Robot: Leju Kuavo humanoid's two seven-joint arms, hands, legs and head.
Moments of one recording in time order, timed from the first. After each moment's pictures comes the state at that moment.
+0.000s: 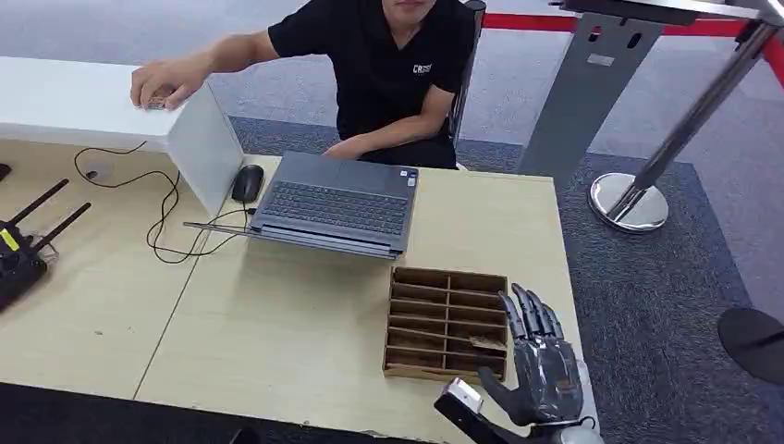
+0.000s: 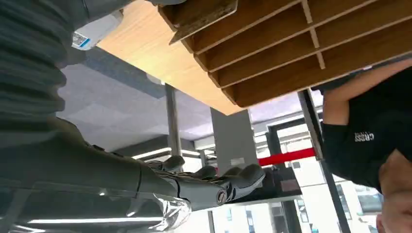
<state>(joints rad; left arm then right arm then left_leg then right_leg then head) -0.04 0.04 -0.51 -0.32 -0.56 0.70 0.52 0.04 -0.51 0.76 -1.87 1.12 -0.52 0.70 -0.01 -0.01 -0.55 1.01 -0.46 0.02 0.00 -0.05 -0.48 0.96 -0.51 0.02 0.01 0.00</state>
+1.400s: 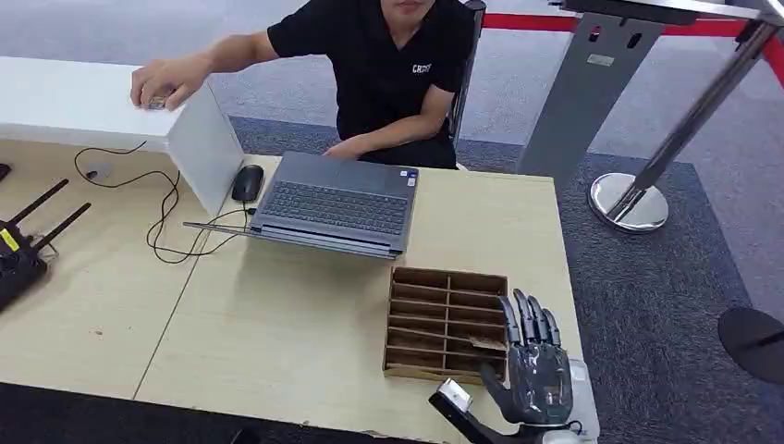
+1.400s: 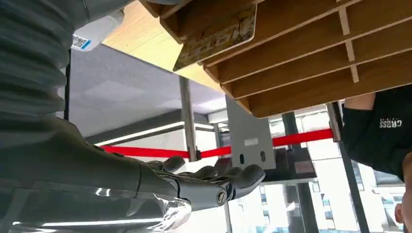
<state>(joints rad) -0.04 0.03 -0.51 -0.32 -0.53 0.70 0.53 0.06 -0.40 0.70 -1.65 1.31 -0.64 0.70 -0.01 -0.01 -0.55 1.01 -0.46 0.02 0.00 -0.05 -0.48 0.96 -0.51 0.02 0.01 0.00</state>
